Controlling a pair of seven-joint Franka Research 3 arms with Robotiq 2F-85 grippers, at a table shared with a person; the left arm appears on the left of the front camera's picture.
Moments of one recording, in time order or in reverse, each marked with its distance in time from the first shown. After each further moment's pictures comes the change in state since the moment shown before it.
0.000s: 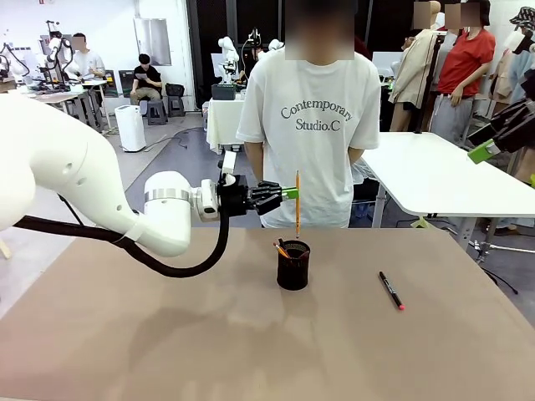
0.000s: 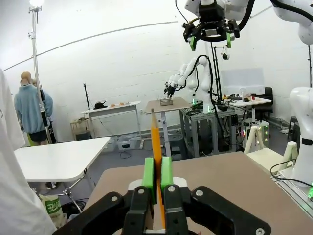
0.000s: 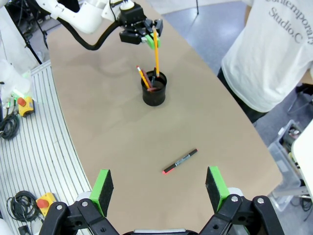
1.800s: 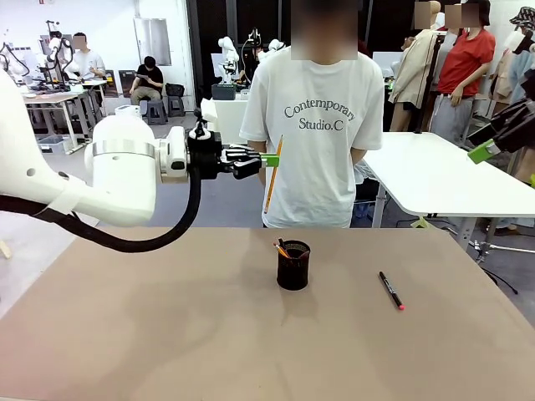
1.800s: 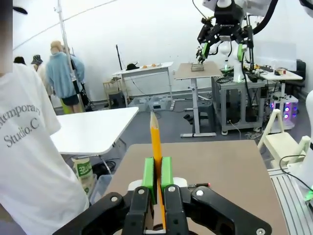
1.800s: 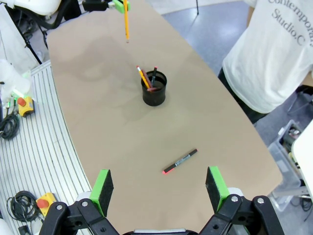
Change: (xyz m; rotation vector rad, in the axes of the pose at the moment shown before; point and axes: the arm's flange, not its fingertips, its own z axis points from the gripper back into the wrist) left arm 0.154 -0.074 0.021 0.206 0.237 -0.038; right arm 0.000 0.000 0.000 0.000 0.000 0.000
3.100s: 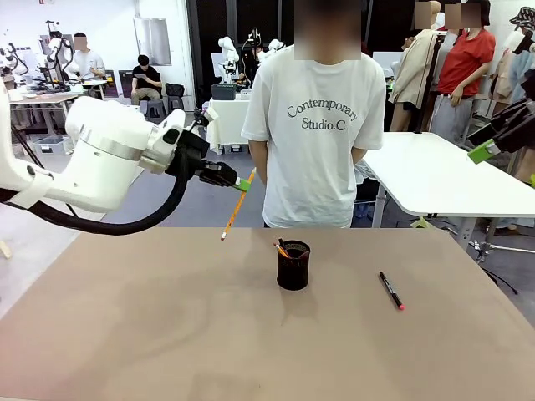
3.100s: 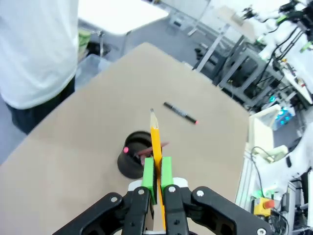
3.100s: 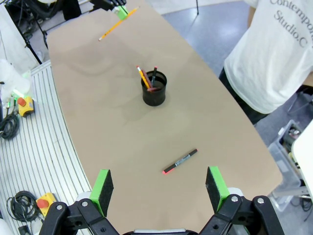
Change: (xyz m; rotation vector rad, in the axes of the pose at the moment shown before) left arm -0.001 0.022 0.040 0.145 0.438 0.582; right arm 0.000 0.000 0.000 0.000 0.000 0.000
